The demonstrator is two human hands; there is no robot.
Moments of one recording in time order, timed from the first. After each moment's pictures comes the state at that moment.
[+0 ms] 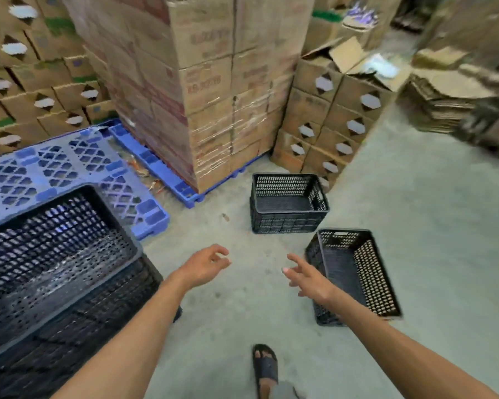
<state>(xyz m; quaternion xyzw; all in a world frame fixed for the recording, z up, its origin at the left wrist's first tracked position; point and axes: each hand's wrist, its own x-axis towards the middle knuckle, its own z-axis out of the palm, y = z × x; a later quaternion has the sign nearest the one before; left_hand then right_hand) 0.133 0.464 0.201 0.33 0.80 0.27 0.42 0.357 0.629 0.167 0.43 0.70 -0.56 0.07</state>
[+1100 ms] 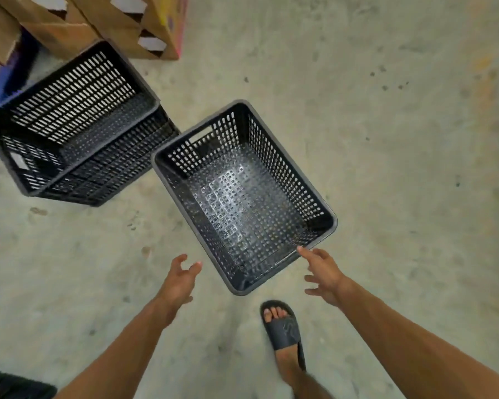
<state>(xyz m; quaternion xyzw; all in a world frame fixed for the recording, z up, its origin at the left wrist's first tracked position) 0.433 0.919 -0.259 0.13 0.80 0.11 0.58 0.714 0.967 -0.296 0.73 0.12 -0.67 -0.07</state>
